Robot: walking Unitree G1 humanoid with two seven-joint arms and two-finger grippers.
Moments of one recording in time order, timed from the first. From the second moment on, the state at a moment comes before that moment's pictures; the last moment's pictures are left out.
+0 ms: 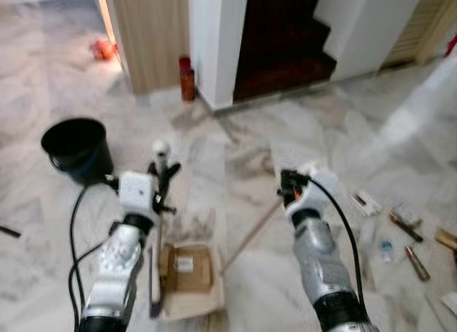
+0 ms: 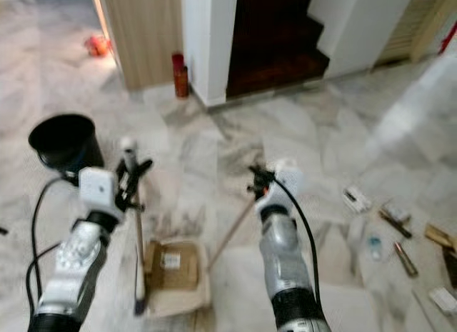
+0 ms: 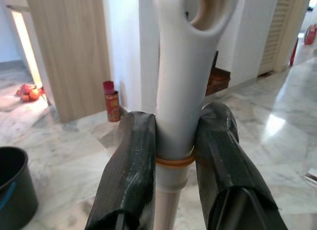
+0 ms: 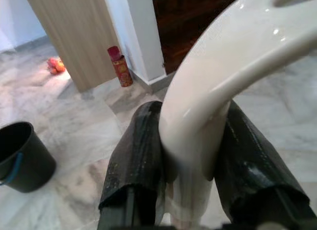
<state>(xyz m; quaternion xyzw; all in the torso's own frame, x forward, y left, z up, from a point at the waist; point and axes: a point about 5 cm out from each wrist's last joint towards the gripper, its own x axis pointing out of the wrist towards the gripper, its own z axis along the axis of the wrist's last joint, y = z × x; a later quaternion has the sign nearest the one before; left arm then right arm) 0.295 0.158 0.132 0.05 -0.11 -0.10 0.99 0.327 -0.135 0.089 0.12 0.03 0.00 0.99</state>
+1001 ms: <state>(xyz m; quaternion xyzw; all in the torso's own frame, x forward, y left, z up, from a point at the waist) 0.296 0.169 0.134 0.04 -0.11 -0.06 0.99 0.333 -0.127 0.098 0.10 0.02 0.02 0.99</state>
